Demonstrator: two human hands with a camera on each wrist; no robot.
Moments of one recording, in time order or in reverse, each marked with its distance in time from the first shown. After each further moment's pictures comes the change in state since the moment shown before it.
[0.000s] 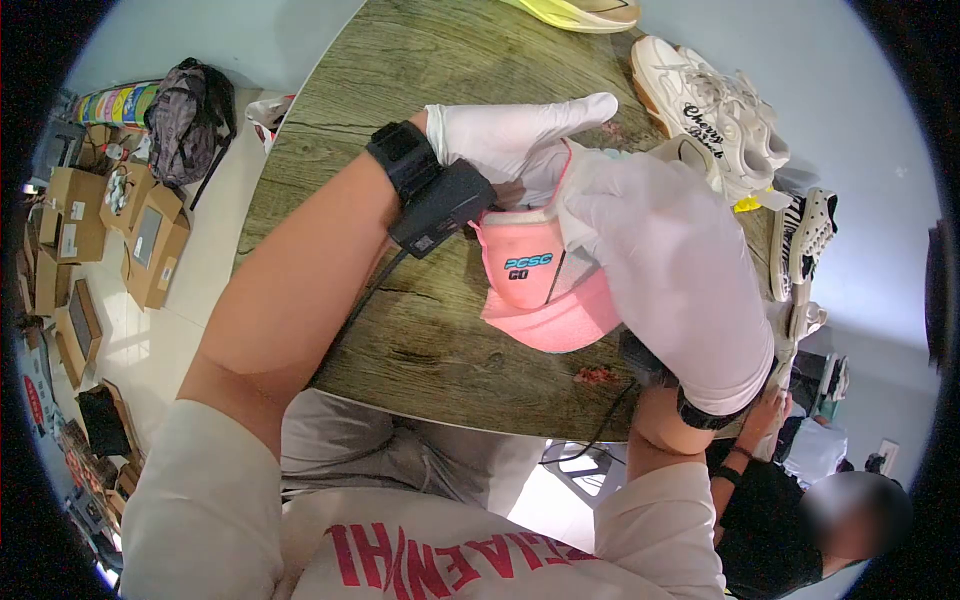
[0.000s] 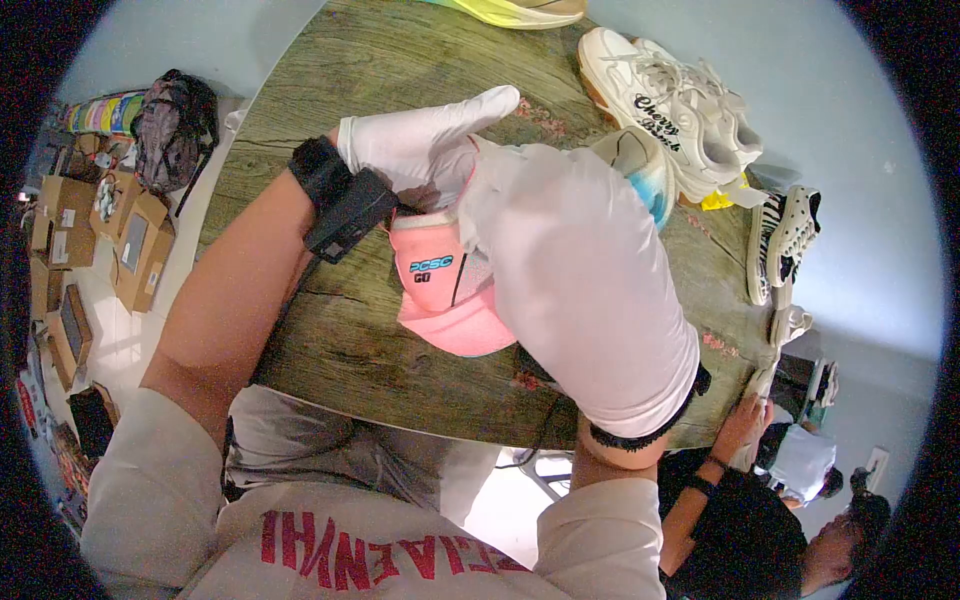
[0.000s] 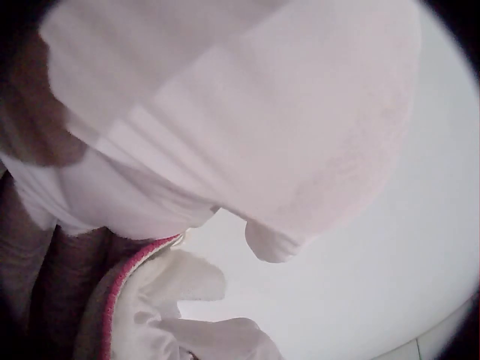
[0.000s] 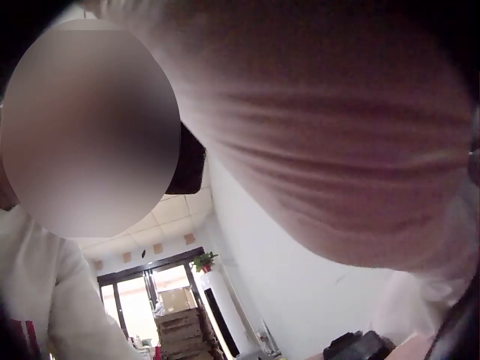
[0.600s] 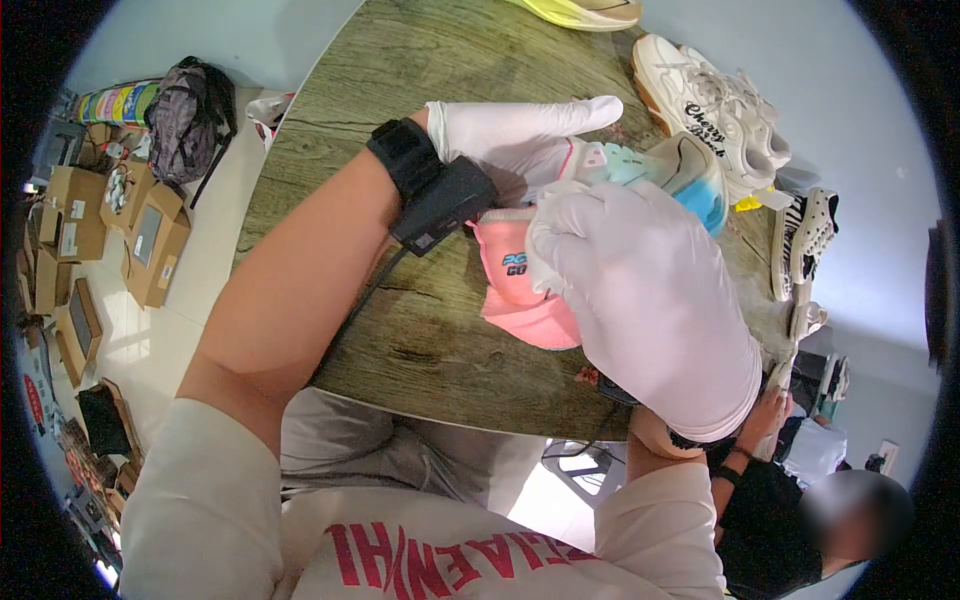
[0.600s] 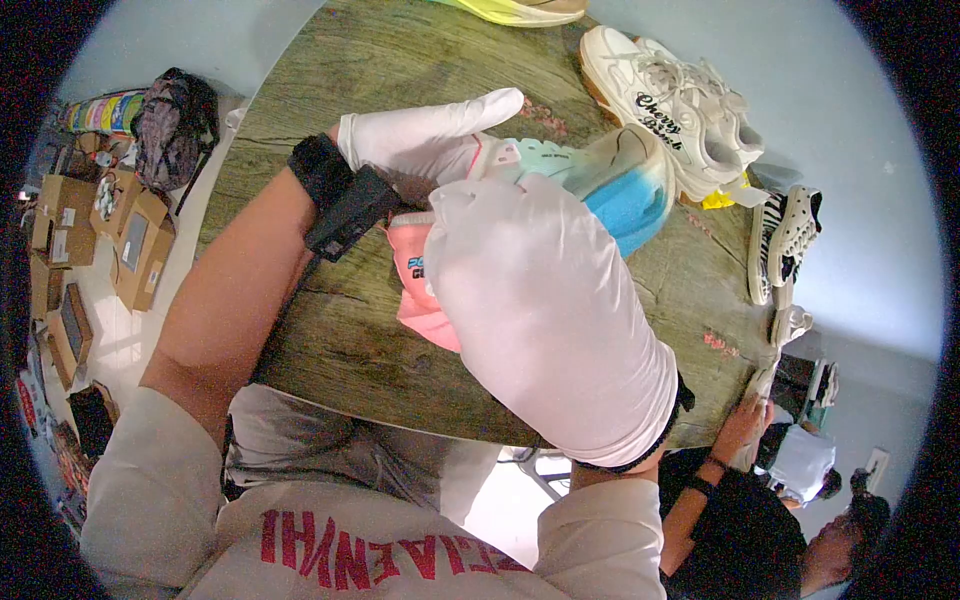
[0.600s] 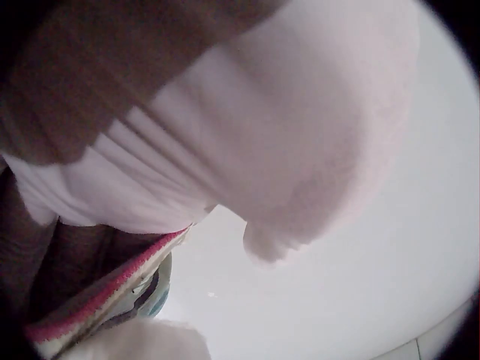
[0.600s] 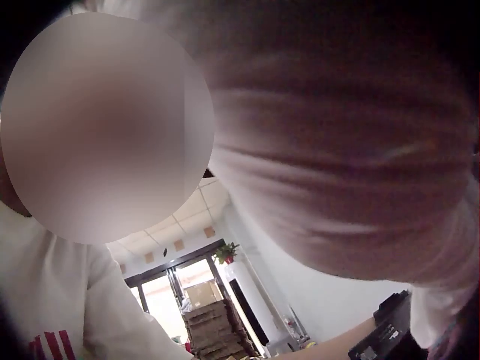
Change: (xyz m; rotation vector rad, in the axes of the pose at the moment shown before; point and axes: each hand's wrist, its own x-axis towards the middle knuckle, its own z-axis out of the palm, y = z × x) left_hand -0.008 0.003 0.002 0.042 -0.079 0.045; right_hand 0.008 -0.023 -0.001 0.130 -0.048 -0.080
